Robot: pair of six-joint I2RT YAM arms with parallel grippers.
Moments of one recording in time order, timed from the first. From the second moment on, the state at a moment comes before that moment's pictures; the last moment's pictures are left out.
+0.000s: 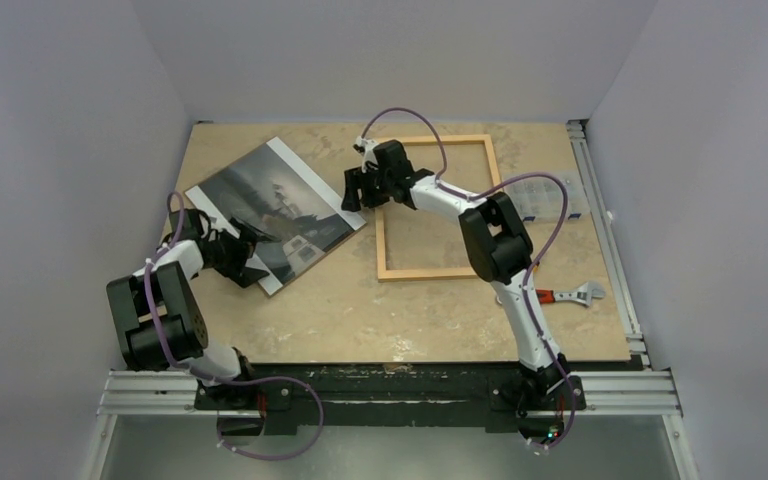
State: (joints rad) left arm 0.36 1.49 0.72 -0.36 0.67 -0.78; right arm 0.59 2.38 1.85 -0.16 -0.33 0.27
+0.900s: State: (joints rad) left arm 0.39 1.38 0.72 -0.46 0.59 -0.74; right arm 0.60 2.48 2.12 -0.35 -0.31 0.16
